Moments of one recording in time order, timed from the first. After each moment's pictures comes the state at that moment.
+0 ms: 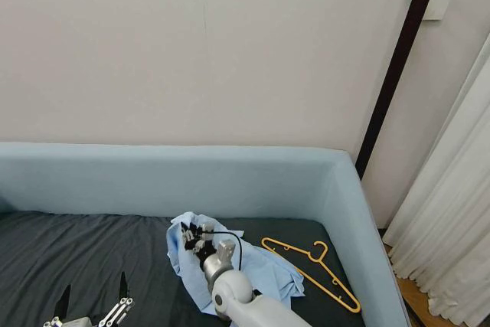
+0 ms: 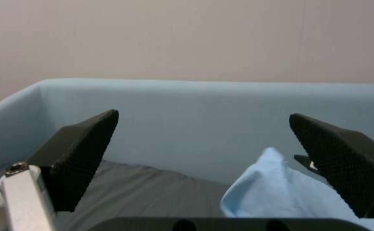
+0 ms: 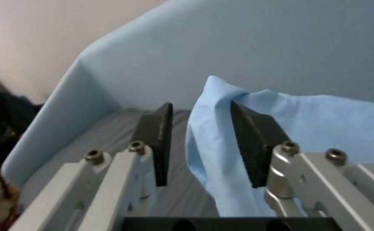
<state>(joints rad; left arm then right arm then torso) 1.93 -1.56 -0.67 -2.20 -0.03 -0.37 -0.25 -0.70 1.49 -0.46 1.31 0.82 0.08 0.15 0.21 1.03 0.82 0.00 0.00</state>
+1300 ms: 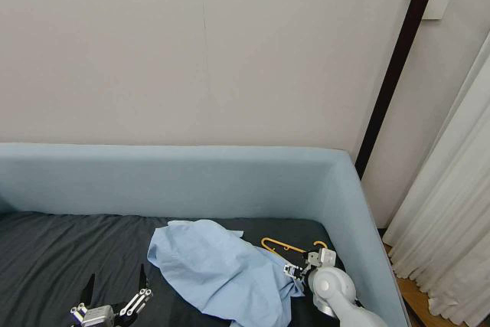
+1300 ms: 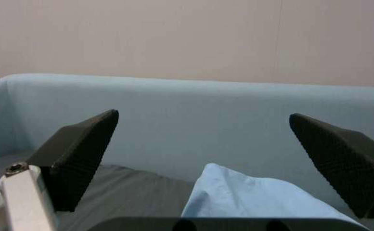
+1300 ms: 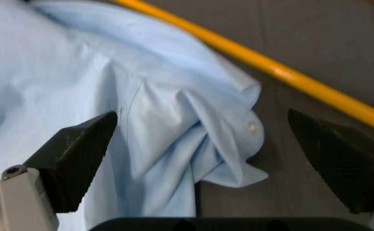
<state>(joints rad) 1.86 -1.52 -0.60 -2.16 -0.03 -0.36 -0.25 -0.93 1.21 0.08 1.45 1.04 -0.62 0.51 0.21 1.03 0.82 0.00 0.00</state>
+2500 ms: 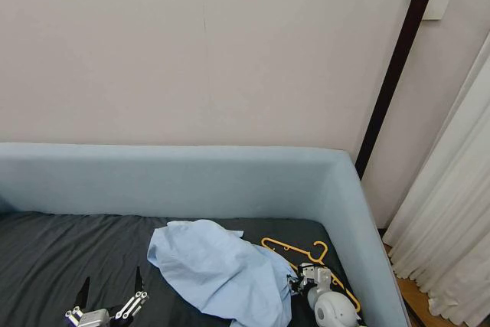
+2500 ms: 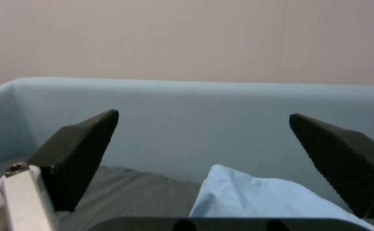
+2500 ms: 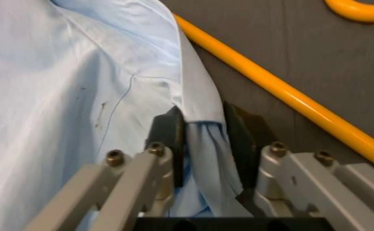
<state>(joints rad) 1.86 -1.51 -0.61 -2.14 -0.04 -0.38 -0.26 -0.92 1.23 0.03 1.26 0.73 -0.38 0.21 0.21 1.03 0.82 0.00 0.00</state>
